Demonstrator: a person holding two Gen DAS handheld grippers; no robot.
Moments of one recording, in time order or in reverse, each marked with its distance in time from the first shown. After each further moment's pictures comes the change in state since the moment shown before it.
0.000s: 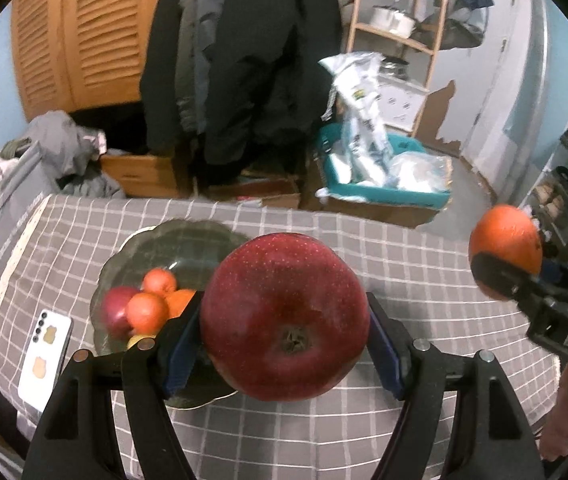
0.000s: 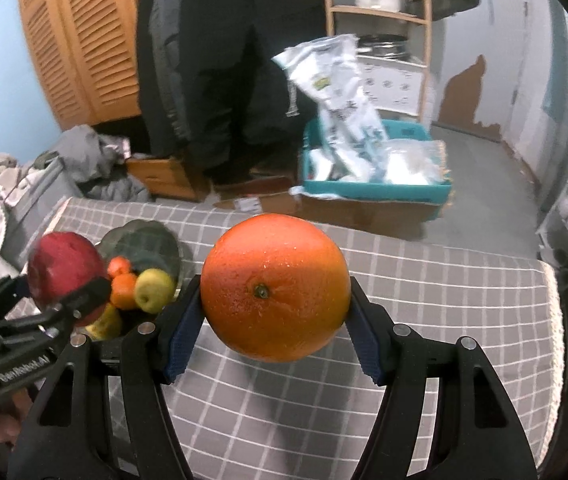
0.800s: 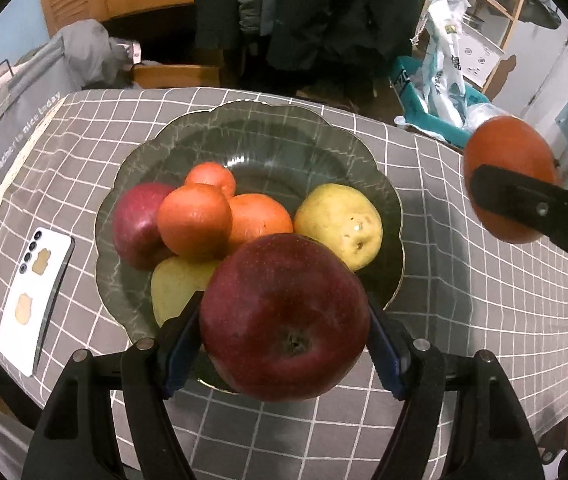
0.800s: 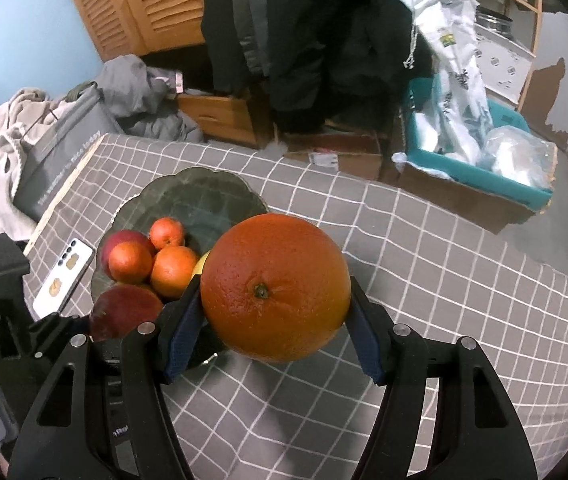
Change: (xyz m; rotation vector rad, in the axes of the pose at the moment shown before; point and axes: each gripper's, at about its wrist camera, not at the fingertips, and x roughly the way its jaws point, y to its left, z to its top) left arm 0.083 0.071 -0.047 -0.118 0.225 0.089; right arm 0.106 0.086 0.009 -0.126 0.189 0.142
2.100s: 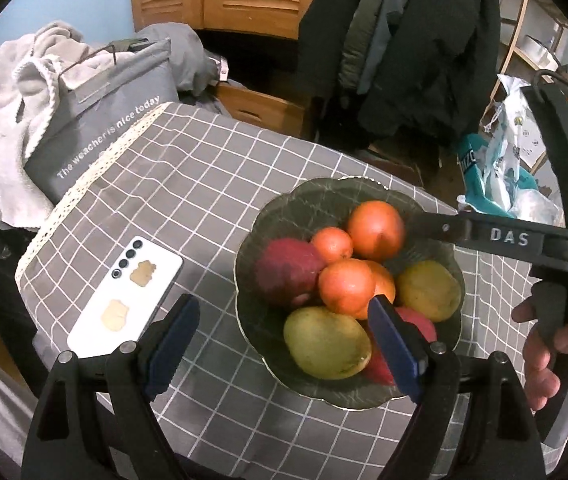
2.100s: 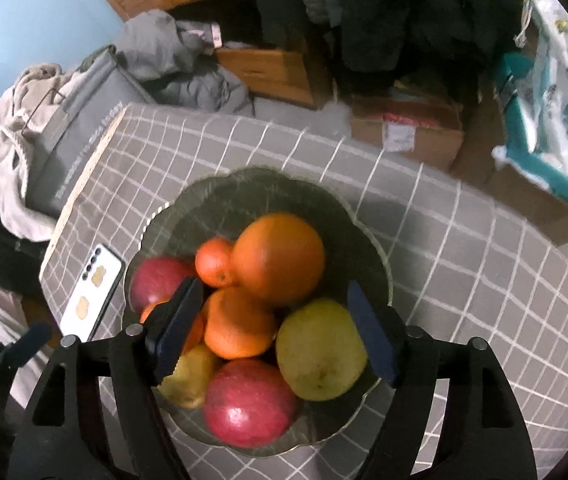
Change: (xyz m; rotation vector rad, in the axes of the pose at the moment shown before) left arm -0.058 0.094 0.020 -0.217 -0.113 0.109; right arm 0.087 0.051 0.067 -0.018 0.173 0.155
